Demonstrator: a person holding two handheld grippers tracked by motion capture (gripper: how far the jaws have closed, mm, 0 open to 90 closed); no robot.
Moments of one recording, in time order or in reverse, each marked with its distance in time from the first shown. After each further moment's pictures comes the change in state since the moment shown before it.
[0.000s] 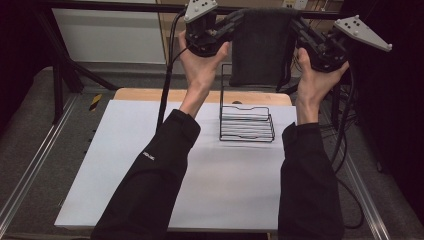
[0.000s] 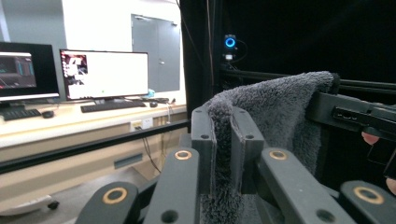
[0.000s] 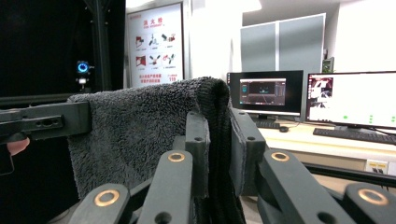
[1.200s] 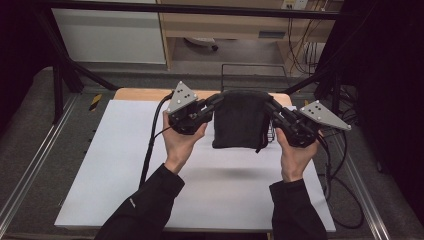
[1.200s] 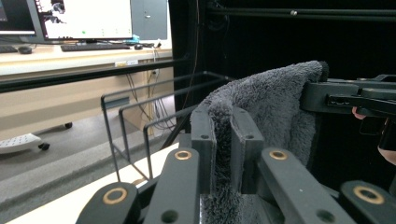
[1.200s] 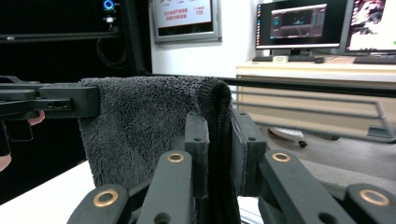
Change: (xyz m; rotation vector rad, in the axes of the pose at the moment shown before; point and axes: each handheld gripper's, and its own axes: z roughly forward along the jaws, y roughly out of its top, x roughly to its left) left arm -0.031 -0.124 -0.092 0.166 -0.063 -0.029; right arm 0.051 -0.118 -0.086 0.215 0.089 0.057
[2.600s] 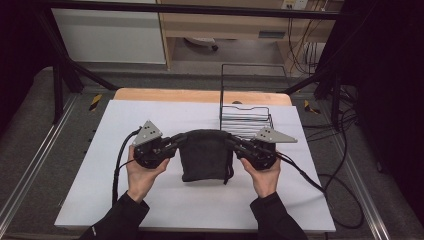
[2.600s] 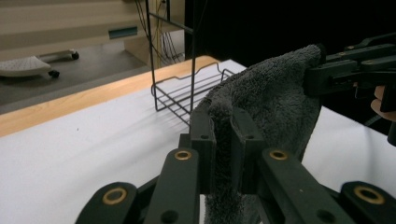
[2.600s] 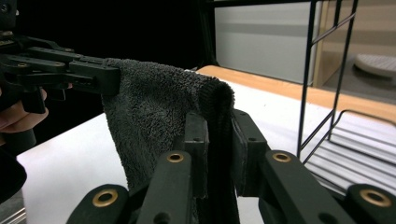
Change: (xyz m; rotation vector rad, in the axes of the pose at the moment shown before) left arm 0.033 -0.087 -0.080 0.235 0.027 -0.058; right arm 0.047 -0.085 0.032 0.271 0.269 0.077
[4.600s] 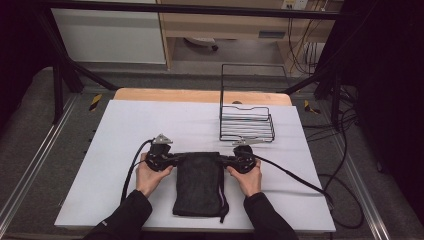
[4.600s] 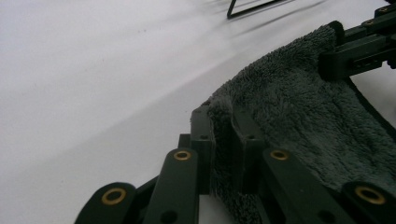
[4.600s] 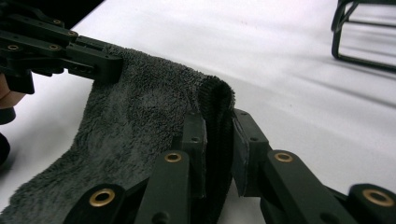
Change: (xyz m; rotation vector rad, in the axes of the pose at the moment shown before) left arm 0.048 -0.083 0.063 0.372 -0.009 -0.148; right arm -0.038 -0.083 0.075 0.349 0.023 0.211
